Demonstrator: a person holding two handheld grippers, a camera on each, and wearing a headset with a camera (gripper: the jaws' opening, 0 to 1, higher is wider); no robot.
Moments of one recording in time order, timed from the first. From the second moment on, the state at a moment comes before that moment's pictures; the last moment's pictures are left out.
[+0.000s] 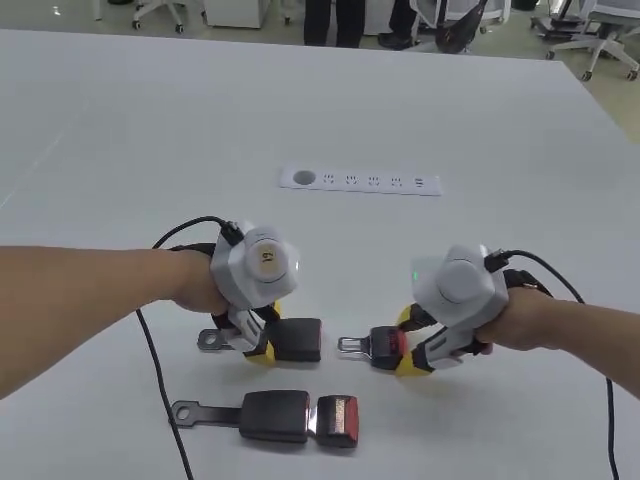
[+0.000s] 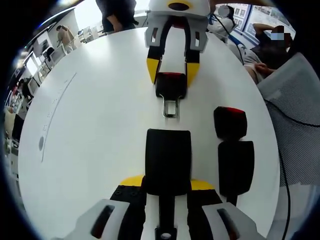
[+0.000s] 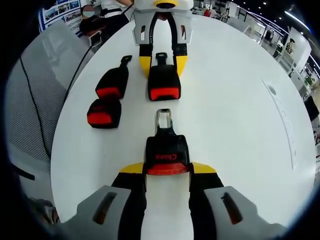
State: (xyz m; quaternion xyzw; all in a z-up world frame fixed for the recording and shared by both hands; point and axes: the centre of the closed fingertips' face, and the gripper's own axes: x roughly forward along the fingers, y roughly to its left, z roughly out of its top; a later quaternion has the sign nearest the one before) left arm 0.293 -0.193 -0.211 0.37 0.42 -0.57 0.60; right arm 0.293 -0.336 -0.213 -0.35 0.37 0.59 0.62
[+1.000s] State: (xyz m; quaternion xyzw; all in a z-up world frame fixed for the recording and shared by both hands) left arm 0.291 -0.195 -0.209 0.38 0.42 -0.58 0.59; right arm 0.293 -0.365 -0.213 -0.35 0.38 0.59 0.62
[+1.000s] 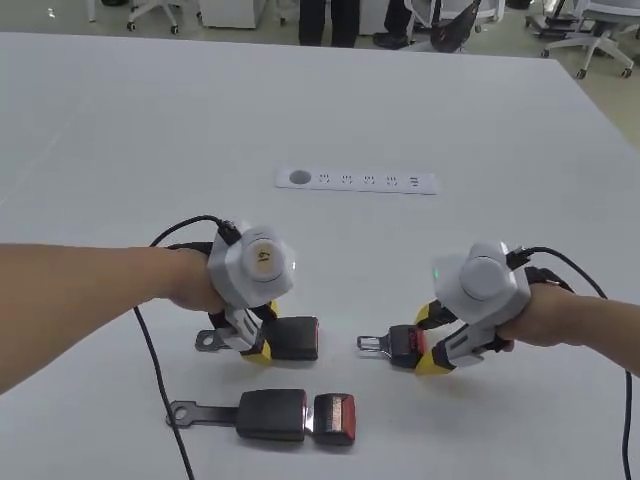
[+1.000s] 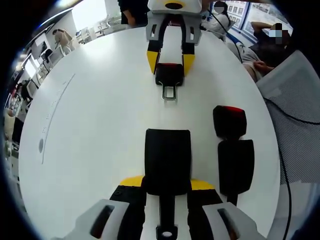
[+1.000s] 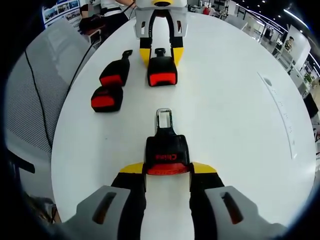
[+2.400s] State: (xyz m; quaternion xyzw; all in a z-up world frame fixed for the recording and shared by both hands) left arm 0.286 -0.164 -0.201 0.39 0.42 -0.55 0.61; right arm 0.283 -0.386 -0.198 -0.37 0.36 0.56 0.65
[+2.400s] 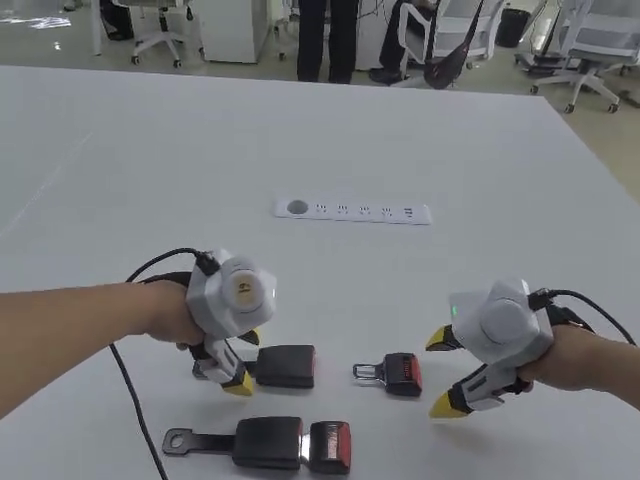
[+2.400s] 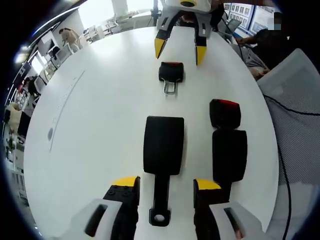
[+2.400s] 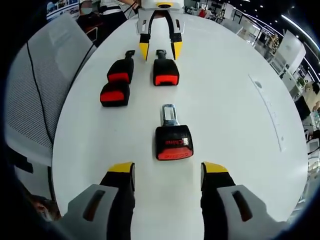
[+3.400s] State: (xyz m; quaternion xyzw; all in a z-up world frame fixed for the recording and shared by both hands) left arm 0.221 -0.122 -0.168 0.17 0.32 -0.47 0.81; right arm 0.241 -0.395 -0.179 -0.25 0.32 0.50 0.77
